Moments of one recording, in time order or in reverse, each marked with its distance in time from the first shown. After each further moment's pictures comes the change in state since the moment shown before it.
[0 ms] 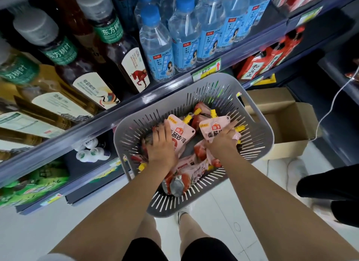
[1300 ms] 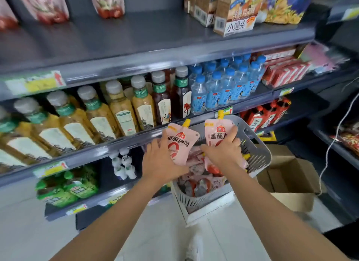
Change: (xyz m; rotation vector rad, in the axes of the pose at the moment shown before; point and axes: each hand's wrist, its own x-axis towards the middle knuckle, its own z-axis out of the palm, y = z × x) left_hand -0.162 -0.072 -0.133 -0.370 0.307 -0.015; right_hand -0.204 -0.043 -0.062 0.284 0.284 -0.305
